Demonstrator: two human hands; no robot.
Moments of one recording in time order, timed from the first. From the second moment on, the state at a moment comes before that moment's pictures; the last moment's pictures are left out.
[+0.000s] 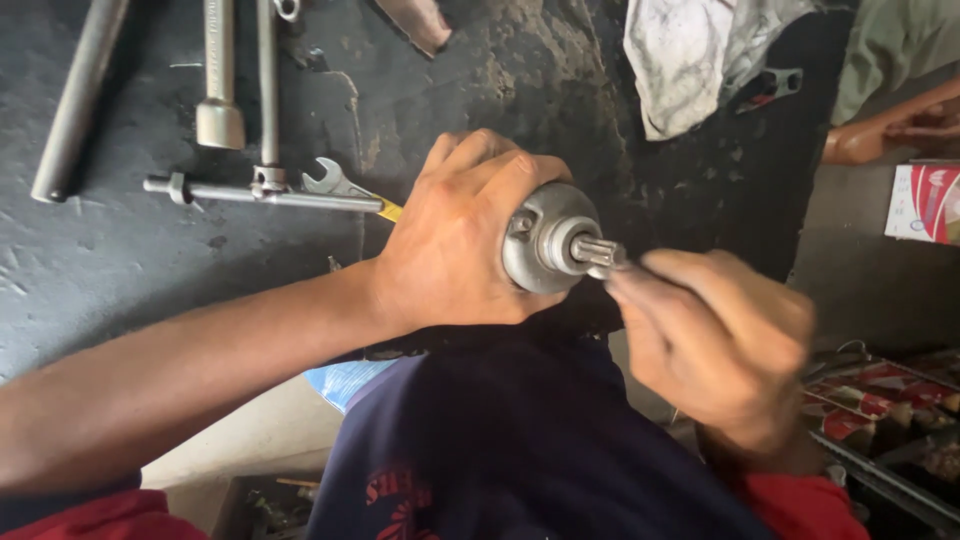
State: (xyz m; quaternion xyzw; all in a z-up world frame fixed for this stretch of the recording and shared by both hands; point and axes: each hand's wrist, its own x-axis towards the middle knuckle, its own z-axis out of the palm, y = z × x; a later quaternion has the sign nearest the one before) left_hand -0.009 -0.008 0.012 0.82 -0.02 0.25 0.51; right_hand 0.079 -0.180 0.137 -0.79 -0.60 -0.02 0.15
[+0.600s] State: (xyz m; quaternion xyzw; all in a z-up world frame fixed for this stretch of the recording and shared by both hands) left_hand -0.010 -0.004 0.022 0.81 -0.08 0.25 0.52; right_hand 0.067 -0.211 0.105 -0.85 -0.33 0.17 0.38
